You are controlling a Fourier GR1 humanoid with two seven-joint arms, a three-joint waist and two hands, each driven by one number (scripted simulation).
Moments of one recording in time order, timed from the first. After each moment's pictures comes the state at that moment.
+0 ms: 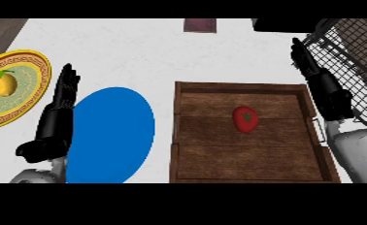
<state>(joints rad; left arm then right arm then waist) -0.06 0.36 -0.21 -1.59 0.13 0.41 -0.17 -0.31 -0.51 0.23 -1.41 -0.15 -0.15 -0.05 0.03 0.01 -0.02</state>
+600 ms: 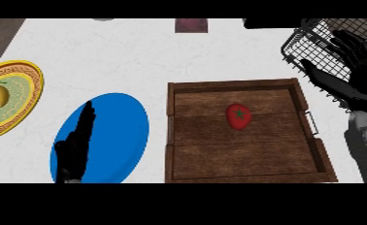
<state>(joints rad) 0.08 0.29 -0.26 -1.42 0.16 0.39 -0.07 -0.31 -0.44 -0.04 -1.41 -0.22 -0.40 -0.04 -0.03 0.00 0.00</state>
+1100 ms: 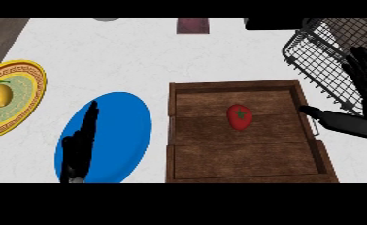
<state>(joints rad) 0.06 0.27 -0.26 -1.41 0.14 0.38 -0.02 -0.08 -0.53 0.00 -1.73 -0.22 -0.31 0.14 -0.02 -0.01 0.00</state>
